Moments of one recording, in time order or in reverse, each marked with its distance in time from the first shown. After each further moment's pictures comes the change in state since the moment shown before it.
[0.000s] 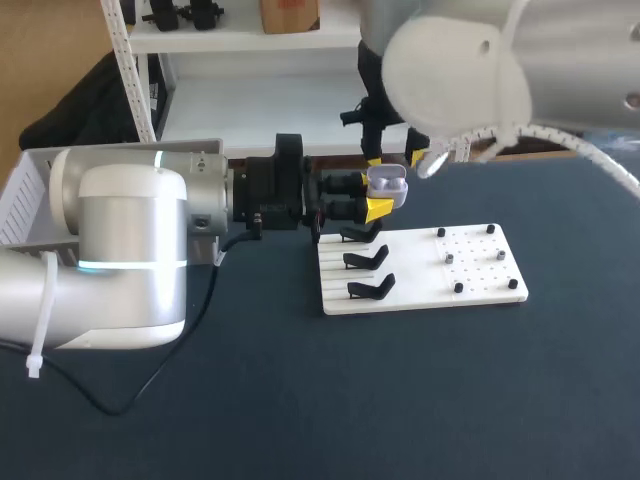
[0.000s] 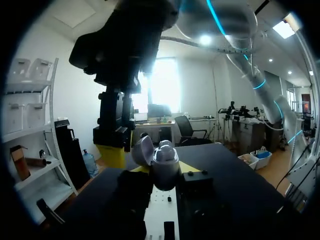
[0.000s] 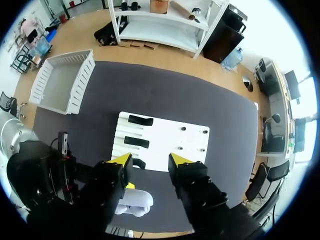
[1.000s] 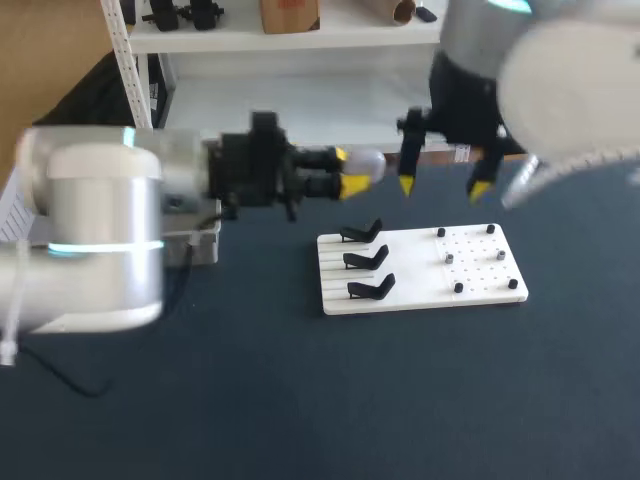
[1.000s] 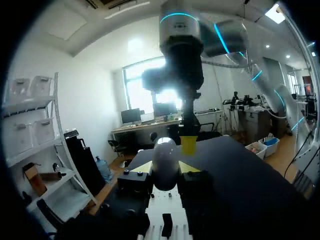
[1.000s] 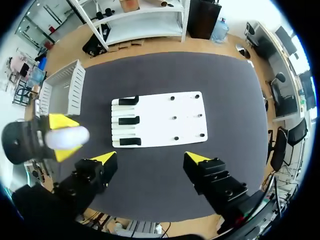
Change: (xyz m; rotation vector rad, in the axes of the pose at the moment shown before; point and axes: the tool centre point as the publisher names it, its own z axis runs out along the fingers) left arm -0.022 0.031 -0.041 -0.070 0.037 0.126; right arm 0.072 -0.034 -0.010 -0.124 0.016 0.269
